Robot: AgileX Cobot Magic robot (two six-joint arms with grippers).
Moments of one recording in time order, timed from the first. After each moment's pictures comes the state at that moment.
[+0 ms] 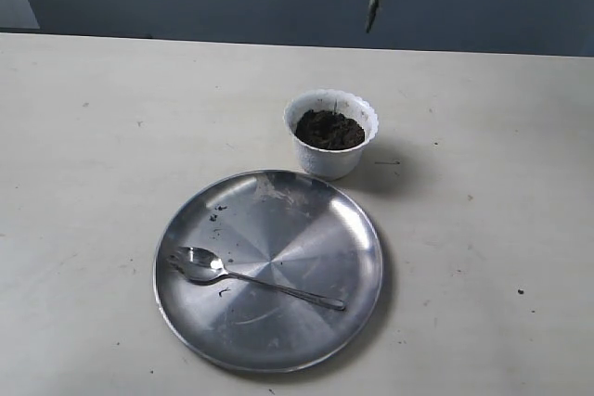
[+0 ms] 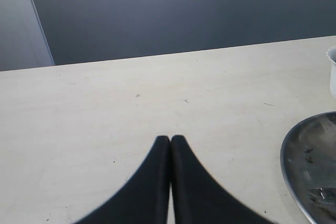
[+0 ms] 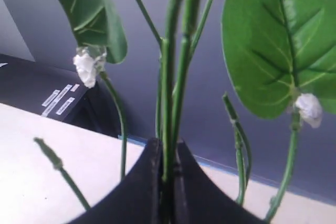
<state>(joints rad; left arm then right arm) -0.12 0.00 0.00 0.09 0.25 -0.04 0.27 2.00 -1.78 0.39 0.29 -0.34</state>
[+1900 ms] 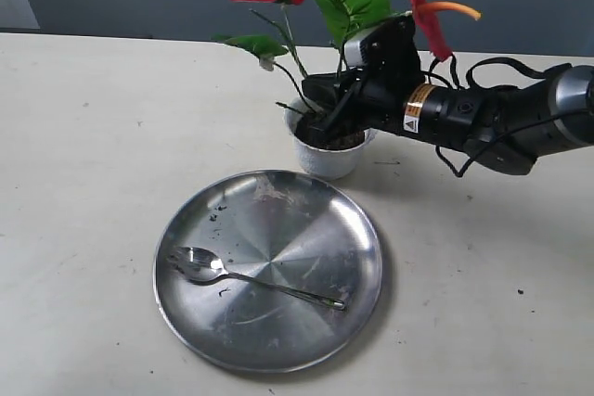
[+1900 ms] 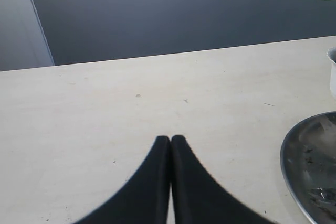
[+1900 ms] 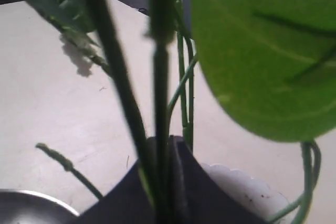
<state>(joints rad) -0.12 0.00 0.00 0.09 0.25 -0.04 0.34 2.00 -0.94 -0.76 -0.77 0.44</state>
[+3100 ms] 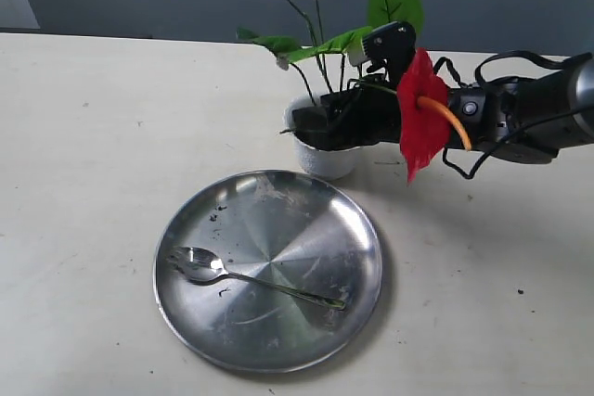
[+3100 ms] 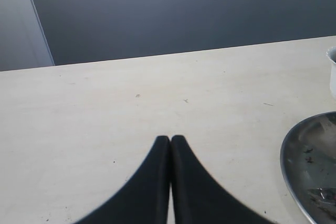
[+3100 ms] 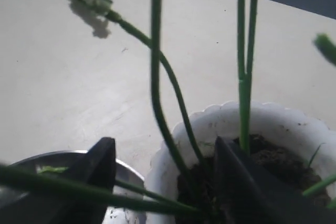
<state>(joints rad) -0.12 0.00 0.00 0.09 0.25 -0.04 0.34 1.93 -0.94 -1.02 -0.64 0.83</state>
